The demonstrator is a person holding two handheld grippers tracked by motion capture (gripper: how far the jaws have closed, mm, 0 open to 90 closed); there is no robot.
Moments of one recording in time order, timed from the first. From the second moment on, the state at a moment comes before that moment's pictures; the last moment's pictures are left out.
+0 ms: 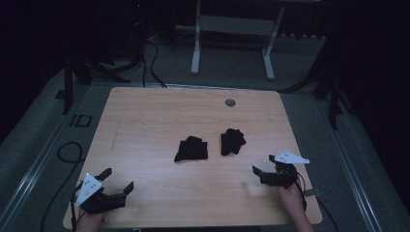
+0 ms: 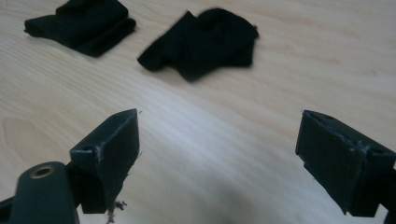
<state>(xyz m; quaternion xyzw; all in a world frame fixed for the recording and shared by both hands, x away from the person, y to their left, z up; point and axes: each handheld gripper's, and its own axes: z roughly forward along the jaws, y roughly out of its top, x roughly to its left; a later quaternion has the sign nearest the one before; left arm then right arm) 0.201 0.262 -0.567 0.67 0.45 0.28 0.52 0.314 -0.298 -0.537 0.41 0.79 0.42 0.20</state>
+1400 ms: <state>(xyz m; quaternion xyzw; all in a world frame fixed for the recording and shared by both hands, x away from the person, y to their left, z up) 0.202 0.256 -0.568 0.68 0.44 0.28 0.51 0.408 -0.093 -0.550 0.26 0.88 0.39 0.10</state>
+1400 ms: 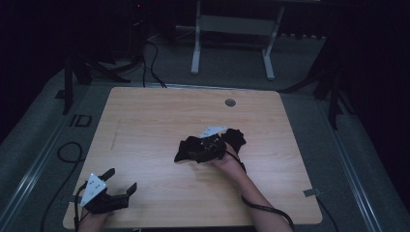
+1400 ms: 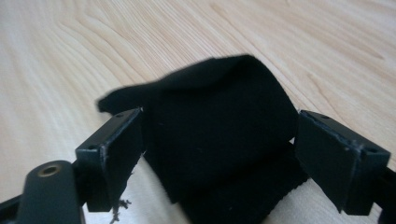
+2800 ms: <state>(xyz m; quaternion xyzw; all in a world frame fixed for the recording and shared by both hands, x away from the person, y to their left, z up) 0.242 0.155 -0.529 0.76 0.40 0.15 0.49 0.320 -0.158 -0.521 0.24 0.88 0.40 0.11</state>
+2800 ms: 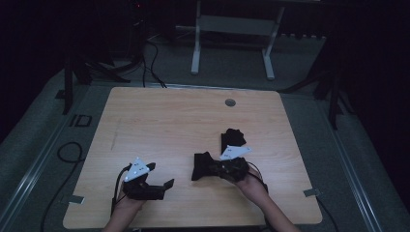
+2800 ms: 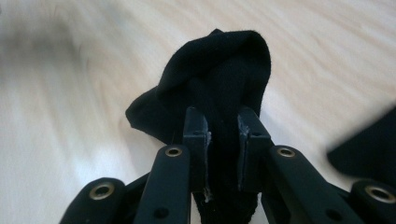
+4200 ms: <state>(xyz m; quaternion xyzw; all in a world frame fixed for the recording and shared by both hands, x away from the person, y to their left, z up) 0.295 0.021 -0.552 0.84 0.33 0.01 0.42 0.293 -0.226 -0.553 0.31 0.88 0.36 0.08</state>
